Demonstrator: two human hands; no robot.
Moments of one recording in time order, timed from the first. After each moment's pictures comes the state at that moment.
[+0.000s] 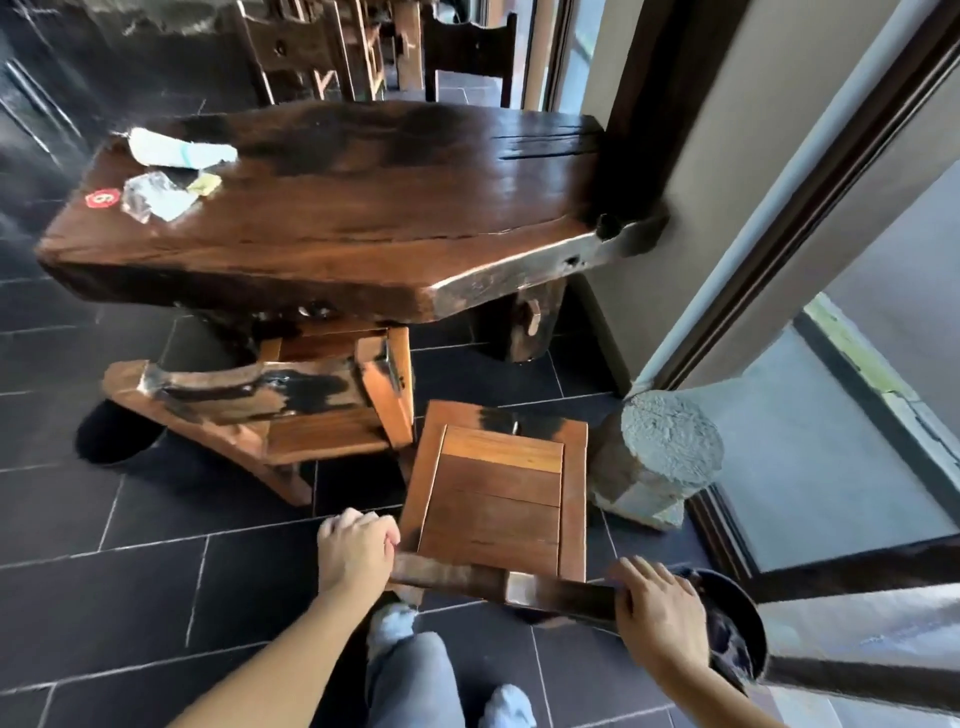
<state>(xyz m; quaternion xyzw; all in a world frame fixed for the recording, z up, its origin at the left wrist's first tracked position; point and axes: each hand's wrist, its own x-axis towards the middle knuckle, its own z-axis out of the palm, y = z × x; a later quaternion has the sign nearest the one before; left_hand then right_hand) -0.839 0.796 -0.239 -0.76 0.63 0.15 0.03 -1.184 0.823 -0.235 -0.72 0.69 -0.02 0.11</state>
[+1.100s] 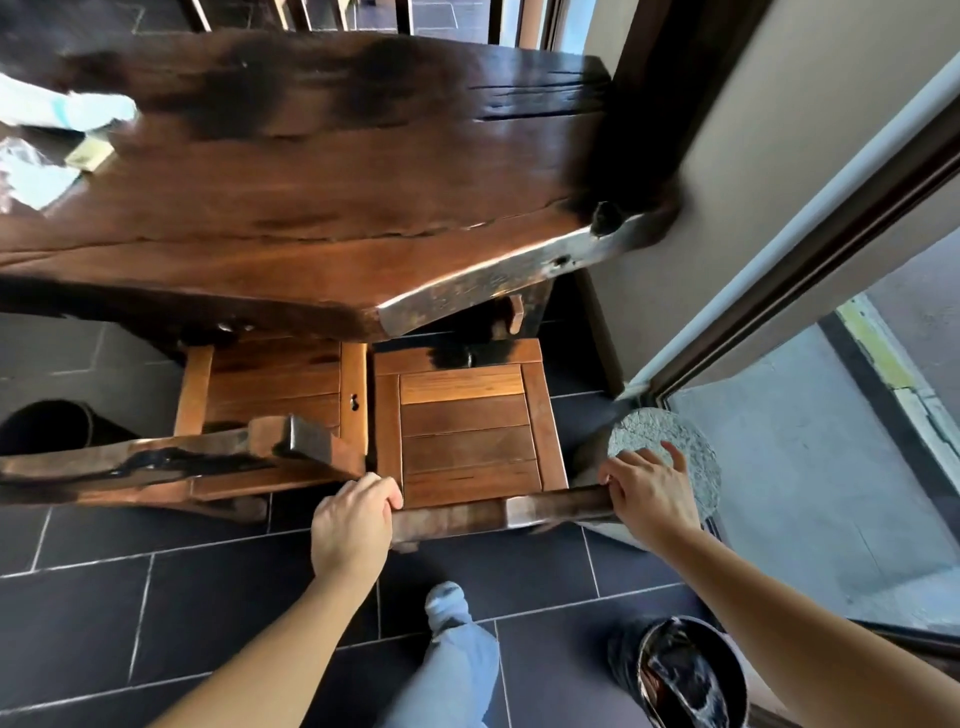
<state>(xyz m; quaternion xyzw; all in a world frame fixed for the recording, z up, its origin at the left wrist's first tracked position) -0.911 0.595 -0.239 -0.77 0.63 0.11 -0.05 -1.245 0.527 -0.256 -0.79 0.61 0.01 0.03</state>
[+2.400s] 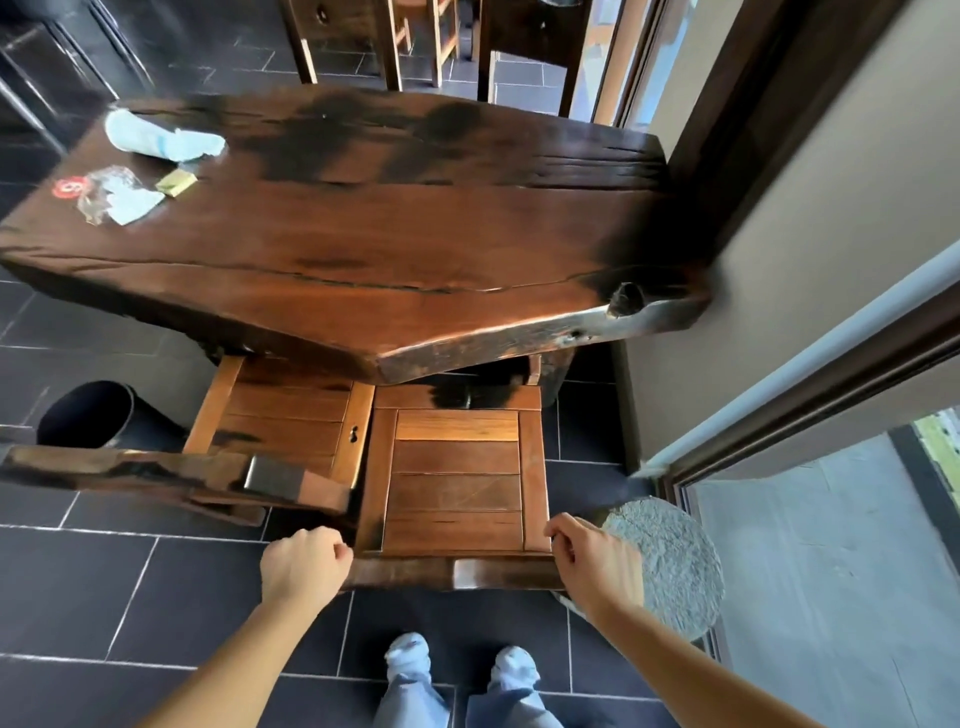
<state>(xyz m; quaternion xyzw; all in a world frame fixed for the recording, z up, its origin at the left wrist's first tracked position) -0.941 0.554 -0.233 -0.85 0.49 0.14 0.15 -1.248 0.465 -0.224 -0.78 0.60 0.00 0.20</state>
